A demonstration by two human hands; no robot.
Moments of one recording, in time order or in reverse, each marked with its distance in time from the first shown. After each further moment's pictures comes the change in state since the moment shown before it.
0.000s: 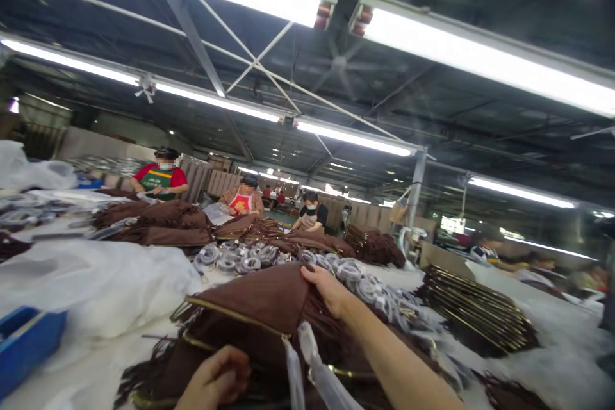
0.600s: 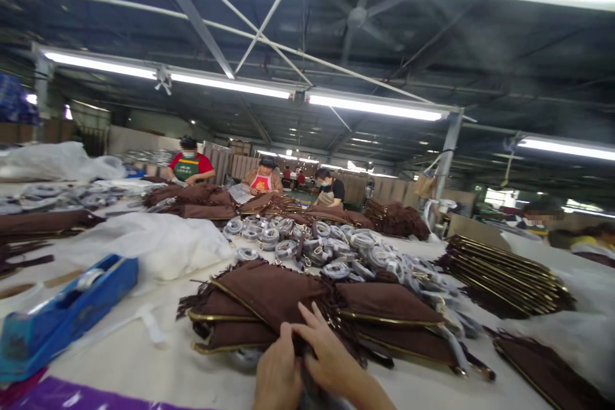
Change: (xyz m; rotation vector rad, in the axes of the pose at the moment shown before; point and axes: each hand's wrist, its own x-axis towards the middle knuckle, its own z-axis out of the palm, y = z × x) left_hand -0.056 0.056 0.122 0.732 0.016 -0.272; right_hand -0.156 0.076 0.029 -0.970 -0.261 -0.227
